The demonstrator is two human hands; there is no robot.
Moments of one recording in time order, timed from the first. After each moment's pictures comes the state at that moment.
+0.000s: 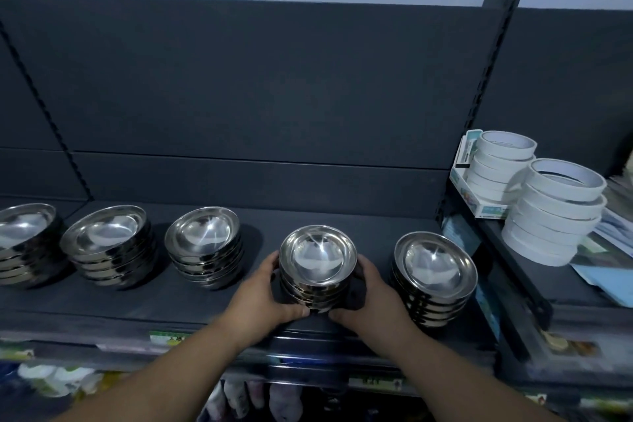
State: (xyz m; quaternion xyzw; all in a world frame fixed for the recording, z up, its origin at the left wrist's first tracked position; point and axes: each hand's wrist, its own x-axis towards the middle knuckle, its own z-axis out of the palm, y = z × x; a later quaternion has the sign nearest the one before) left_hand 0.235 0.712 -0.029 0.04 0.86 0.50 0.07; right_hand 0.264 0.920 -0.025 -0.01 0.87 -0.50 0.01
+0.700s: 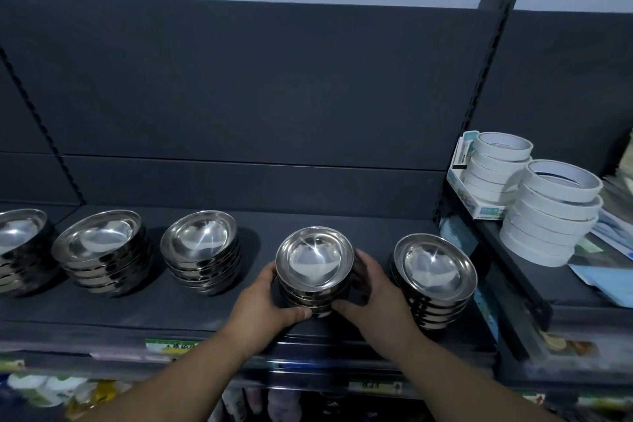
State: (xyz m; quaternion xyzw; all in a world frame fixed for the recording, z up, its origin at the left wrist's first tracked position) left_hand 0.234 0.716 -0.038 0.04 0.86 0.50 0.04; right_hand 0.258 0.920 -0.031 0.01 0.85 -0.52 -0.05
